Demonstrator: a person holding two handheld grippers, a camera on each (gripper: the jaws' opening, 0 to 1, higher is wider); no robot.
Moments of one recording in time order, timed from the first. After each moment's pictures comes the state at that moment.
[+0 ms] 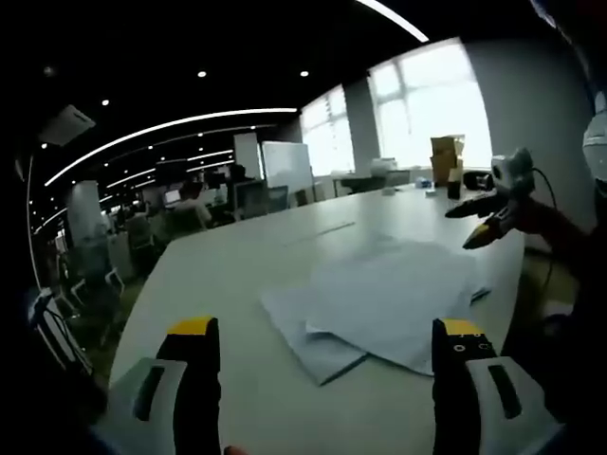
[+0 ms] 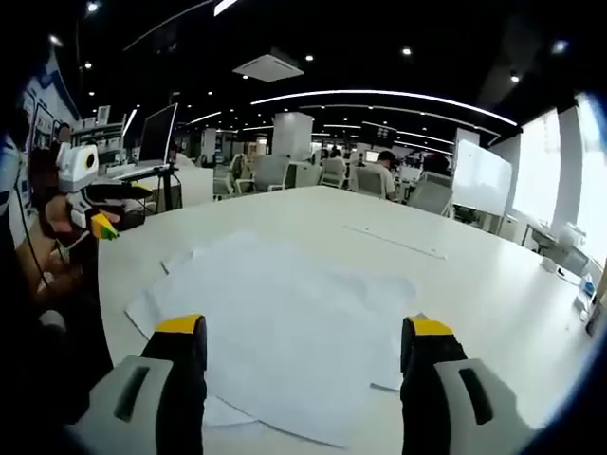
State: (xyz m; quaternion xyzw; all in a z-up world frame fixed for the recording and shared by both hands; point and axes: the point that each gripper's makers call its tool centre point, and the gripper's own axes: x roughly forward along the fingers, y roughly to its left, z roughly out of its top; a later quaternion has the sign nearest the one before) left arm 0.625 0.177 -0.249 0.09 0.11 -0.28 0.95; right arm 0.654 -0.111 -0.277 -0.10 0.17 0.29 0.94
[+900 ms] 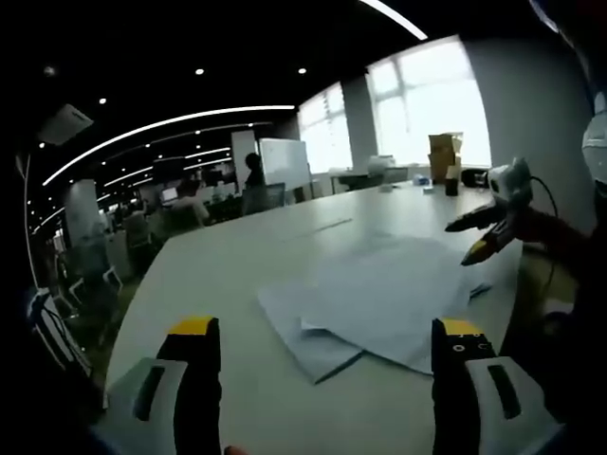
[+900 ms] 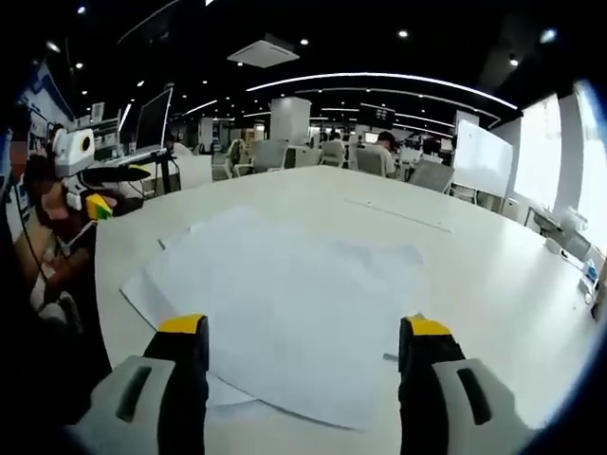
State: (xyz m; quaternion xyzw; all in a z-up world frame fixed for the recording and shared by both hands) left arm 0.624 0.173 -0.254 0.09 0.12 -0.28 0.95; right arm 0.650 -0.115 -0.315 -0.09 0.21 0.28 0.93
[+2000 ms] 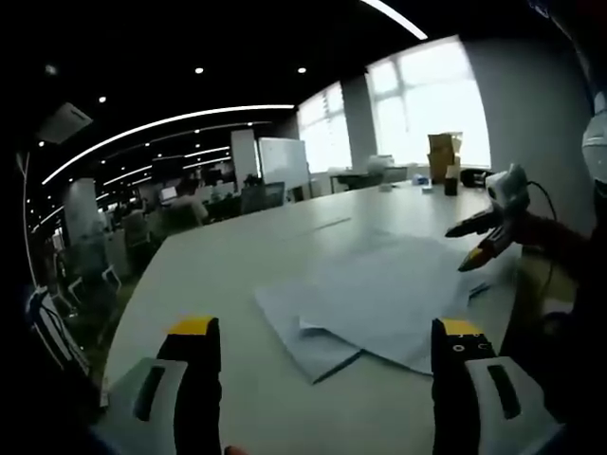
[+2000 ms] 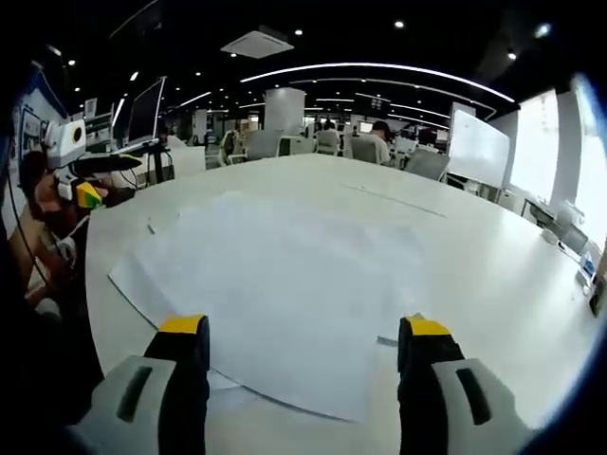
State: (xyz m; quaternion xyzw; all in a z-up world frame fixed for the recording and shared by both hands) left arm 0.625 0.172 -0.257 0.09 0.12 -0.29 0.95; right arm 0.652 -0.125 -0.333 -0.10 0.23 0.27 0.93
